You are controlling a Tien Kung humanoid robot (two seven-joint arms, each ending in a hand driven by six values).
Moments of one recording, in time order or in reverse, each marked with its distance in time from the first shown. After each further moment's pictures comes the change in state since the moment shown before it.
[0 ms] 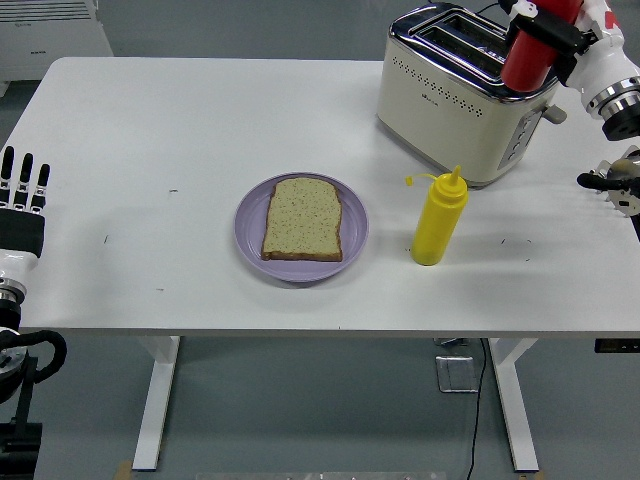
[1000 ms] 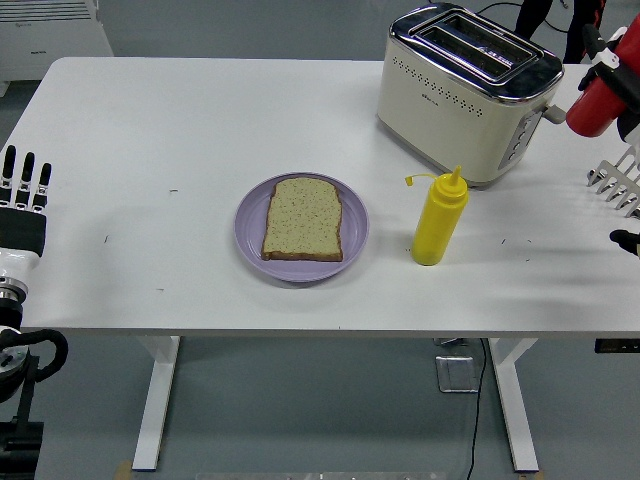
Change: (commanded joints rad) left arm -0.006 -0.002 0.002 0.004 -0.002 -0.001 -0.002; right arm -0.225 -0.031 0.070 -0.004 -0.083 -0.135 0.186
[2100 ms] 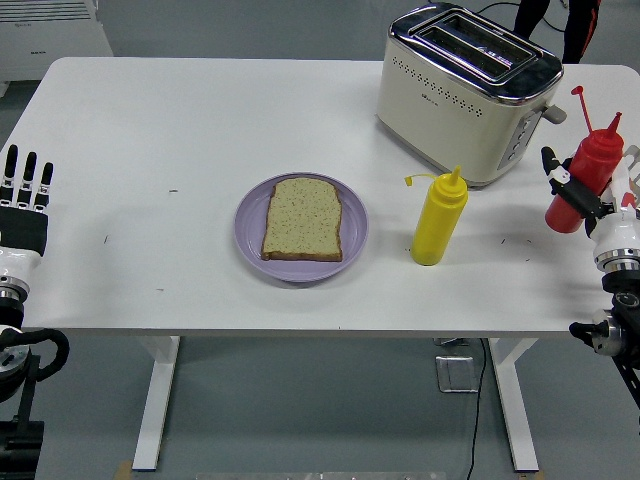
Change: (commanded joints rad) left arm -0.002 0.002 0.006 0.003 0.000 -0.001 -0.001; right arm -0.117 0.058 -0.203 -0.233 -0.009 -0.148 0.262
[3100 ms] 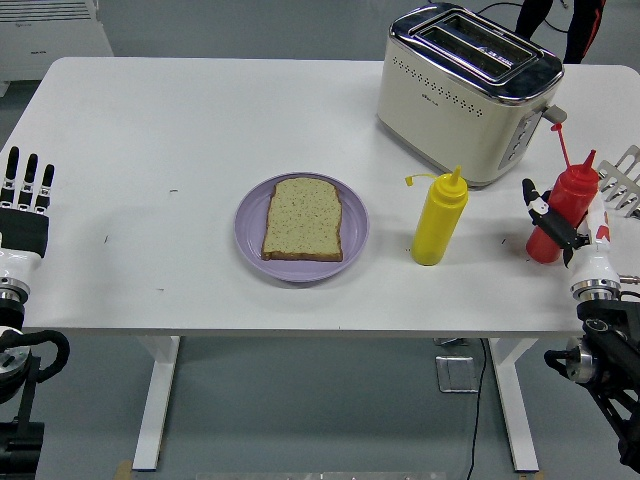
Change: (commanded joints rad) left arm 0.004 0.001 0.004 0.002 0.000 0.000 0.000; right arm -0.029 0.029 -0.105 -0.032 0.103 -0.055 0.068
